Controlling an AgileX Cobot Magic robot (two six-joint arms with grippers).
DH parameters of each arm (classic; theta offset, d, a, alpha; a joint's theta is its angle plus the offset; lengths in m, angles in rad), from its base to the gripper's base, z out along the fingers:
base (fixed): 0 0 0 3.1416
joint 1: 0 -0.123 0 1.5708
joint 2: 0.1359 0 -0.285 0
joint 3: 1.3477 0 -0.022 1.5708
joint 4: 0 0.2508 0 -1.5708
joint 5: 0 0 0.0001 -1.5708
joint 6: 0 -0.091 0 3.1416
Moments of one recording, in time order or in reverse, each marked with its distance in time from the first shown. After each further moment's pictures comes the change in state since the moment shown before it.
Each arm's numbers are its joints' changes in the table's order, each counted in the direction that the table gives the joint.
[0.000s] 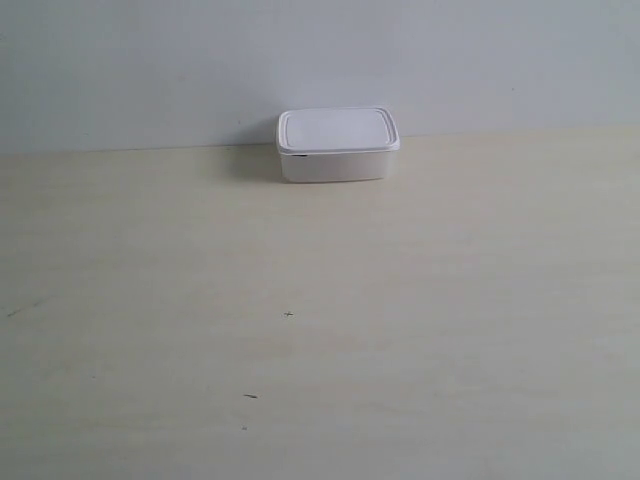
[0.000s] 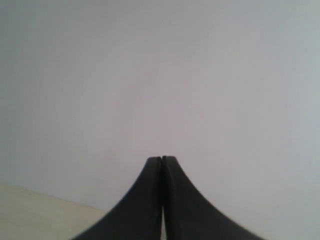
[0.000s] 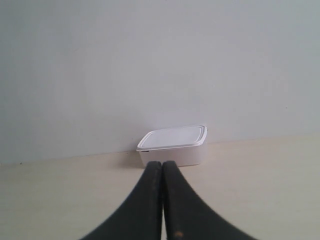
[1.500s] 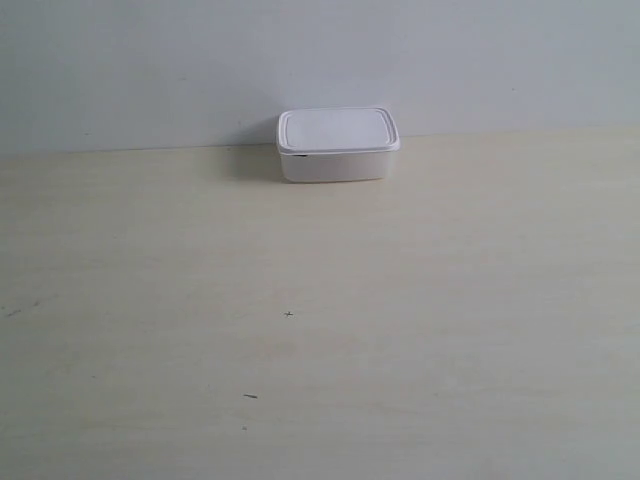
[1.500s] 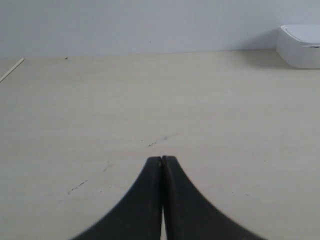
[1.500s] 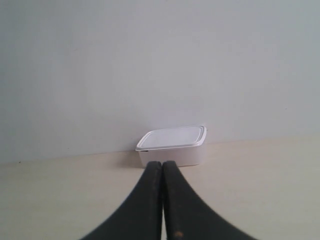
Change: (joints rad) left arm 0.000 0.000 0.020 -0.866 0.624 -1.372; right arm 0.000 0.000 0.000 0.000 0.000 0.010
